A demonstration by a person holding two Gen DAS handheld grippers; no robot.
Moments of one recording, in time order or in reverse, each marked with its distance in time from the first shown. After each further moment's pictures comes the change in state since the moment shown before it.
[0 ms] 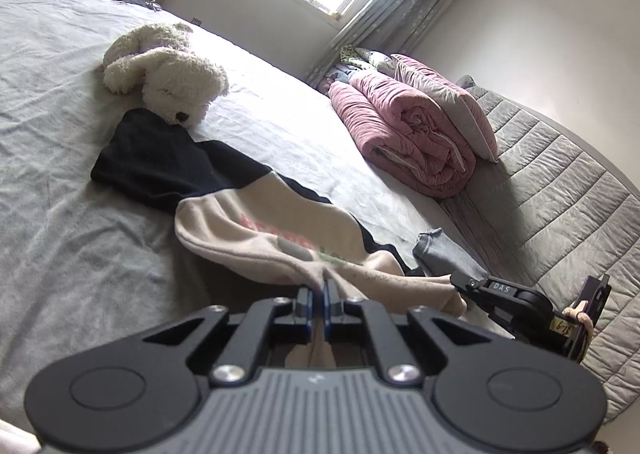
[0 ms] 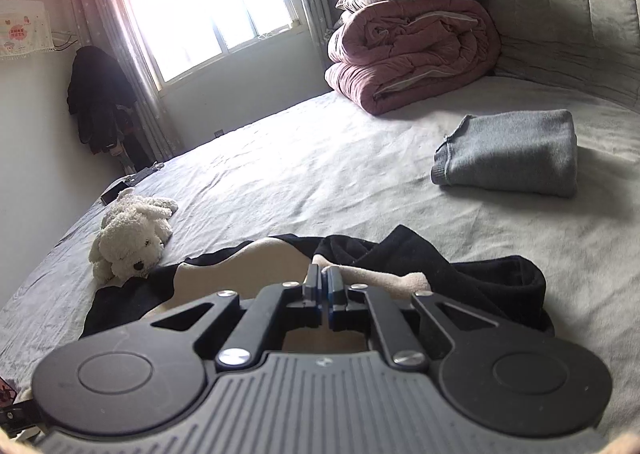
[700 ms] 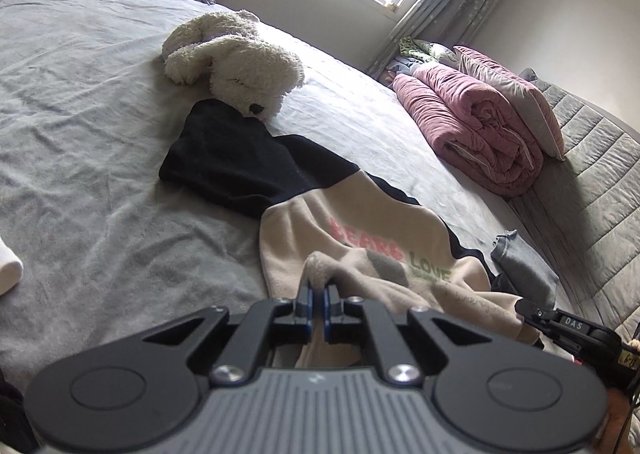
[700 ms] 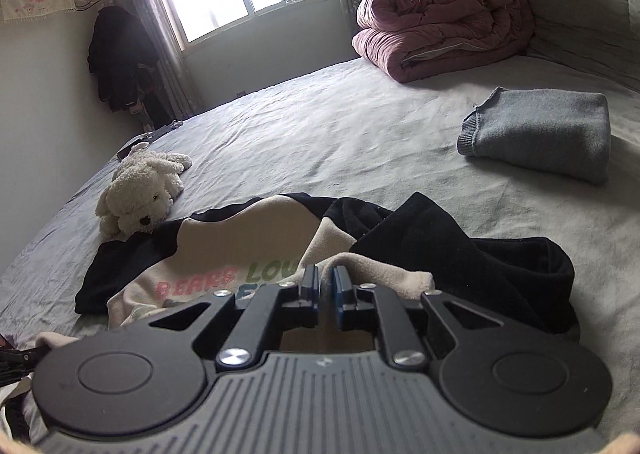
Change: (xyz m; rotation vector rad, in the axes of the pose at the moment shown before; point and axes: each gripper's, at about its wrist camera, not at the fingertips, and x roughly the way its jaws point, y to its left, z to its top) left arm 0.029 0.041 0.010 -0.006 0.034 0.189; right arm 0.017 -0.003 -0.017 -0.084 0.132 0.066
